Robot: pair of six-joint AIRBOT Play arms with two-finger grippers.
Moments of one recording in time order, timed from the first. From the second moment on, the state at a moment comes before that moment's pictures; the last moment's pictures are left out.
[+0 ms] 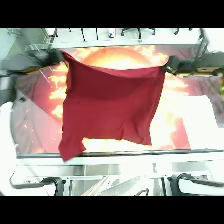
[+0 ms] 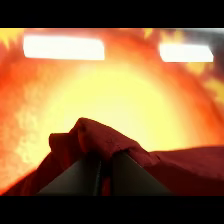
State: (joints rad) left arm -0.07 -1.58 1.67 -2.16 0.74 1.87; right arm -0.12 -1.48 1.50 2.32 -0.99 -1.73
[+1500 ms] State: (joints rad) left arm 0.30 -1.59 1.10 -2.17 1.19 1.80; right arm -0.45 -1.64 1.19 2.38 -1.36 -1.90
